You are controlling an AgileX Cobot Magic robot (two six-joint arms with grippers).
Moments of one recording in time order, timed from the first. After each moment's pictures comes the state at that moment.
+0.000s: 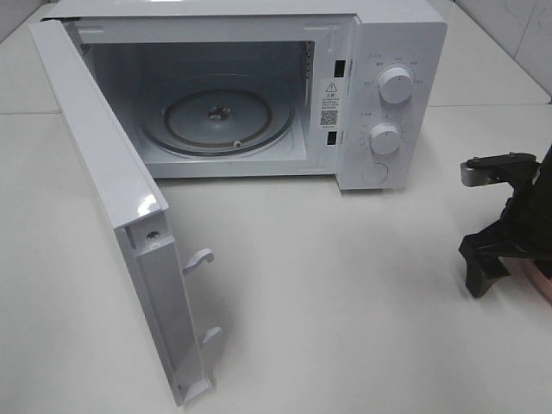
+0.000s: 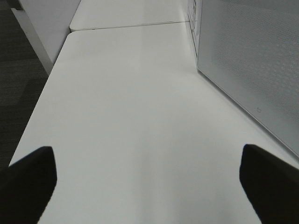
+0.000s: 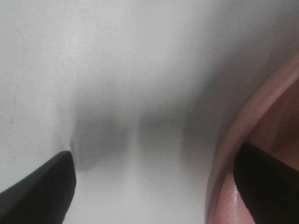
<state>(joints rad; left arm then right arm) 0.03 -0.01 -0.50 0.00 1.04 0.10 0.02 1.88 -0.90 -0.04 0.59 -0.12</state>
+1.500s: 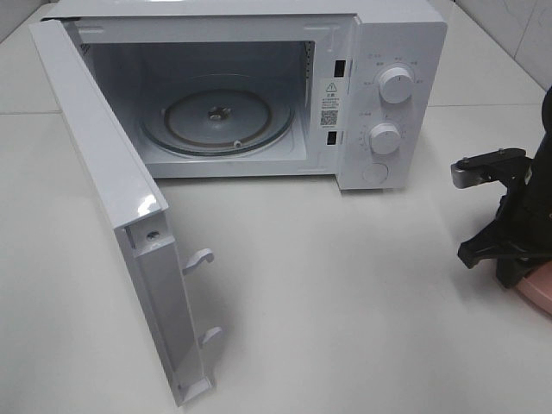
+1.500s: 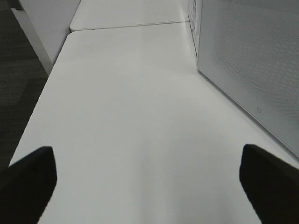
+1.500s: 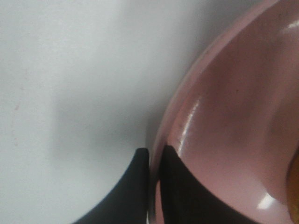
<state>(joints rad) 0.03 -0.01 -0.50 0.00 1.04 0.10 0.07 1.85 -0.90 -0.14 0.62 -0.06</state>
